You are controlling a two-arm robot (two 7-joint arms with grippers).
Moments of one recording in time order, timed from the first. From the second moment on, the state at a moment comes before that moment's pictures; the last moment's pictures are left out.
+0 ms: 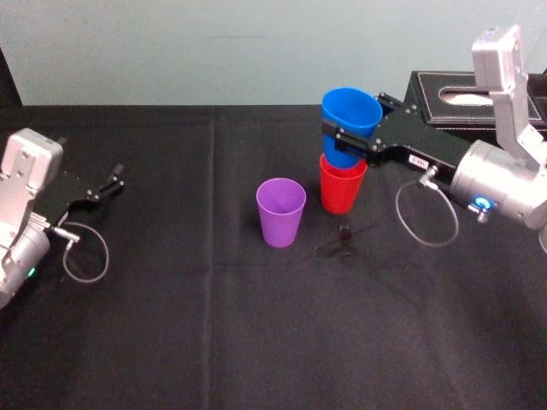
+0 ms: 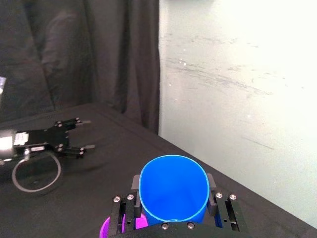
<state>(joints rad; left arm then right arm) -0.20 0.60 0.45 -1.41 -0.25 -0.12 0.03 0.32 0.55 -0.36 -1.57 0.51 0.09 0.54</state>
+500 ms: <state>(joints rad) -0.20 0.60 0.45 -1.41 -0.25 -0.12 0.03 0.40 0.49 -0.40 -1.42 0.50 0.06 0.53</state>
